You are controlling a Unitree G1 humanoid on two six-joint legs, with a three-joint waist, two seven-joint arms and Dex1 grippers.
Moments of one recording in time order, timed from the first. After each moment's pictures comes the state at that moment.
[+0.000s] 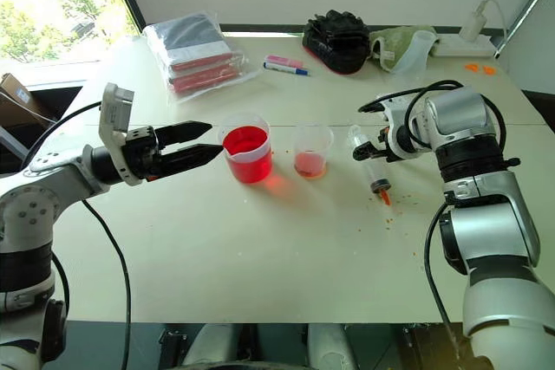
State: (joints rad) left arm -0.46 0.67 0.25 -0.31 -0.97 0.96 -0.79; right arm -1.08 -0.75 0.23 0.44 0.32 1.41 0.61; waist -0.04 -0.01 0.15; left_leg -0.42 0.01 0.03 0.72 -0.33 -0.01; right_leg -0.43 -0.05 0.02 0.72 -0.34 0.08
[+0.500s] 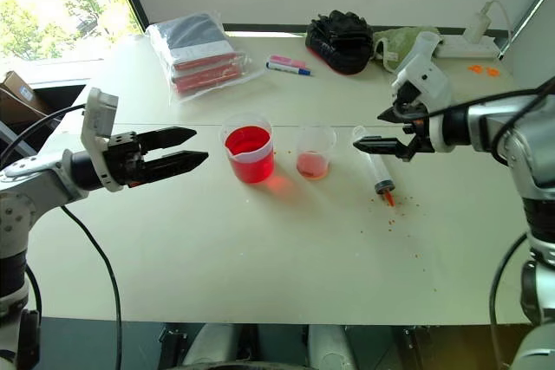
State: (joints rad) left arm -0.36 0.81 0.32 -0.33 -0.99 0.95 -0.80; right arm -0.62 -1.12 -0.05 -0.24 0.51 0.94 1.11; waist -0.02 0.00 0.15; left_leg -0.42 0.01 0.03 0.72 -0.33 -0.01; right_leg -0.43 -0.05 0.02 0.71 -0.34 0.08
